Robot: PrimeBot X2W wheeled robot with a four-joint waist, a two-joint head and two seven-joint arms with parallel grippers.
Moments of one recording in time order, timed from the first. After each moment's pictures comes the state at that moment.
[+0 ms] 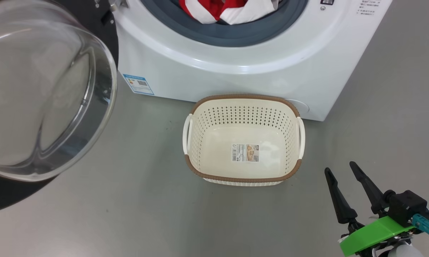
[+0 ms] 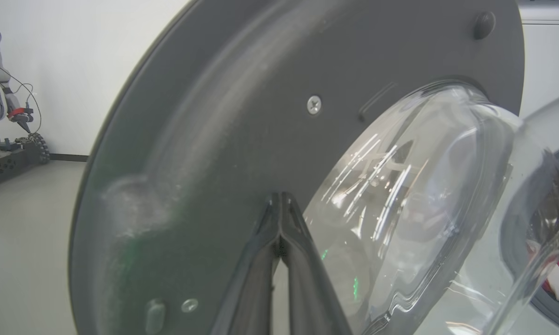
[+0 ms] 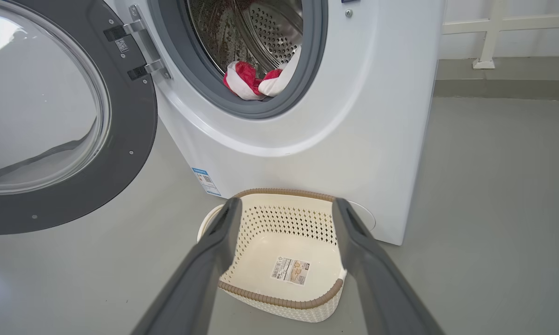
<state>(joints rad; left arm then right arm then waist) -0.44 0.07 0.66 0.42 -0.20 -0.12 -0.26 -0.05 -0.17 0.11 0.23 0.40 0.12 -0.25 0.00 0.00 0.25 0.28</state>
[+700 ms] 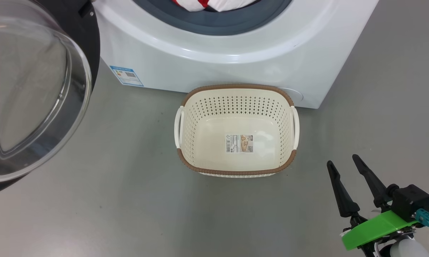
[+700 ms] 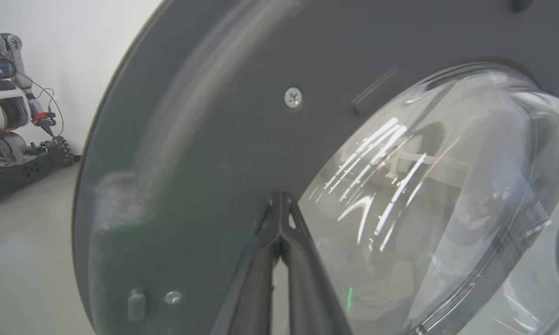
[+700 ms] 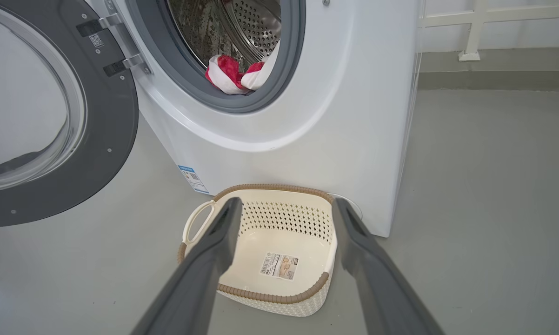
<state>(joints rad) -0.58 0.17 0.76 0.59 -0.13 -0.13 -0.26 -0.07 -0.18 0.11 0.21 0.40 0.12 -0.25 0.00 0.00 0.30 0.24</state>
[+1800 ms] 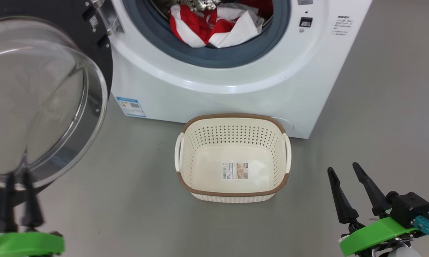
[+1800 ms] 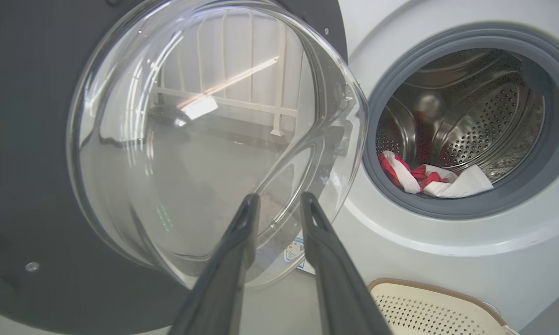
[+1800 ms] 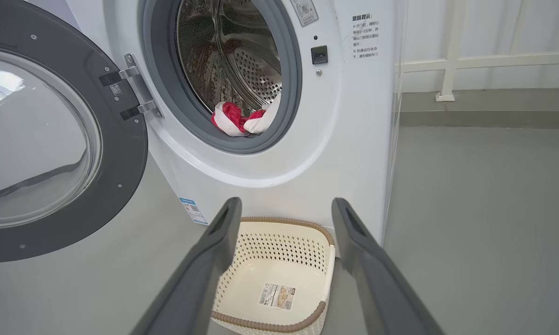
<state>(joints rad) -0.17 0.09 0.33 0.29 -0.28 -0.13 -0.26 -0.04 -0.14 0.08 0.23 0.40 0.12 -0.25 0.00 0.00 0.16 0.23</state>
